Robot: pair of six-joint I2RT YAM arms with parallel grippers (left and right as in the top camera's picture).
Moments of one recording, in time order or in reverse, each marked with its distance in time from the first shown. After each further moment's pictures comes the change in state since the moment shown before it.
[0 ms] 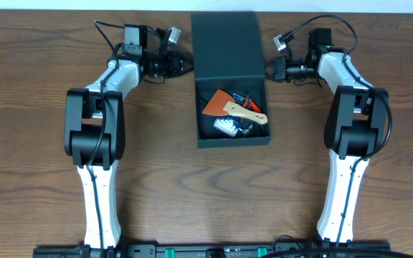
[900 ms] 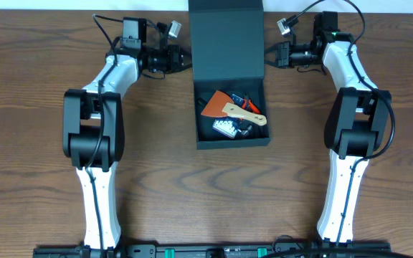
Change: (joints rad) left arm -0.001 -0.038 0.037 -0.066 0.051 -0.001; right arm -0.001 0.001 0.153 -0.079 0.003 -0.004
